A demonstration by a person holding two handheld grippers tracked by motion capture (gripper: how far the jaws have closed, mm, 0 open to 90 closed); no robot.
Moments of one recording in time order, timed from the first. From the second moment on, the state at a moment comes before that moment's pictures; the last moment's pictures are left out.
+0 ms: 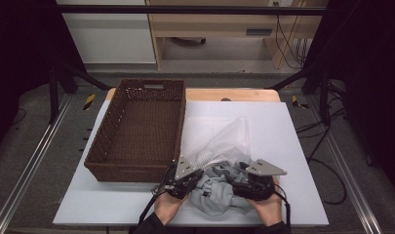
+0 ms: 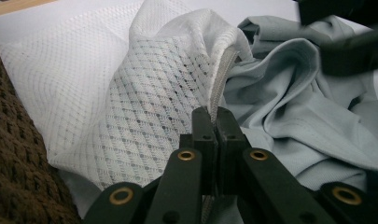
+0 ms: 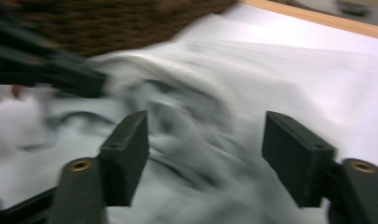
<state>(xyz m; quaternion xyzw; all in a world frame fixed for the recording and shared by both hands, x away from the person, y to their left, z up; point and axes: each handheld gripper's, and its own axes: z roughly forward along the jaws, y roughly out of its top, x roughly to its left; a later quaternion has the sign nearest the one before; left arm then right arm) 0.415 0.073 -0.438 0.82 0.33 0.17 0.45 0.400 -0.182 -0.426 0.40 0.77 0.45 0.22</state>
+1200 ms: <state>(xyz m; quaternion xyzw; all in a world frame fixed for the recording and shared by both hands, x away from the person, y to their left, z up) 0.420 0.077 -0.411 0.79 0.34 0.16 0.48 0.400 -0.143 -0.436 0.32 0.81 0.46 0.15</state>
